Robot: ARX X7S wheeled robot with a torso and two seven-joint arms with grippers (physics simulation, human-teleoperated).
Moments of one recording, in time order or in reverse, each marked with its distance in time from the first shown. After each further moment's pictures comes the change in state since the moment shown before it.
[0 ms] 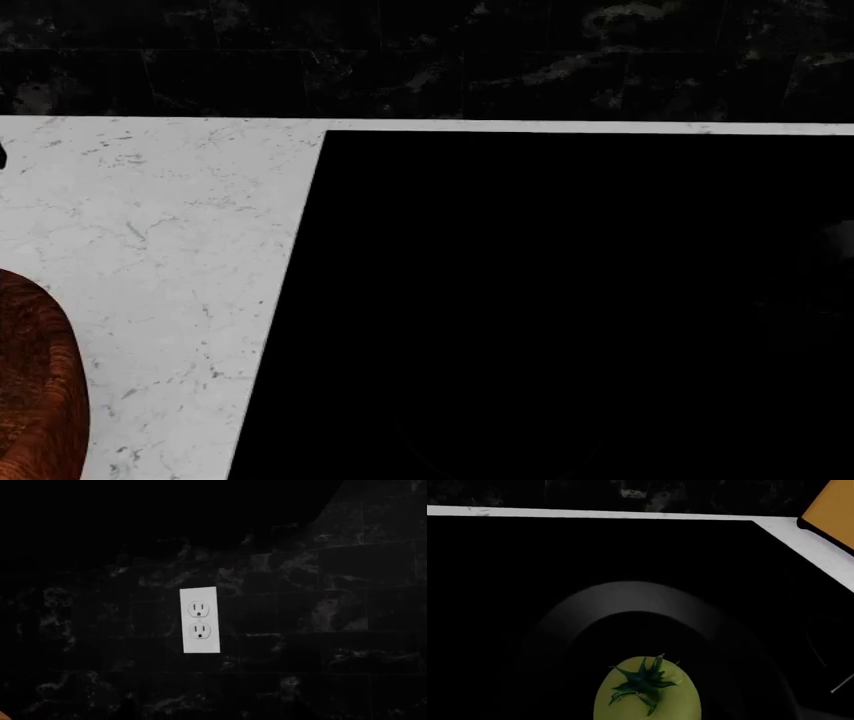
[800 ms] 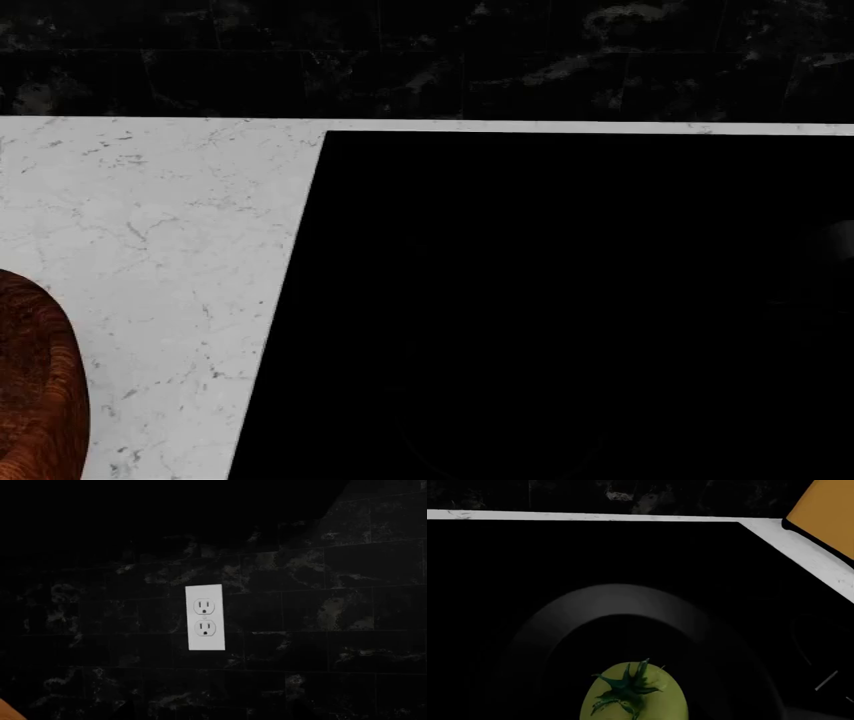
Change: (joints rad) left arm 0.018 -0.010 -0.017 0.018 -0.022 -0.006 -0.020; right arm -0.004 0.000 0.005 0.010 -0.023 -0.018 0.016
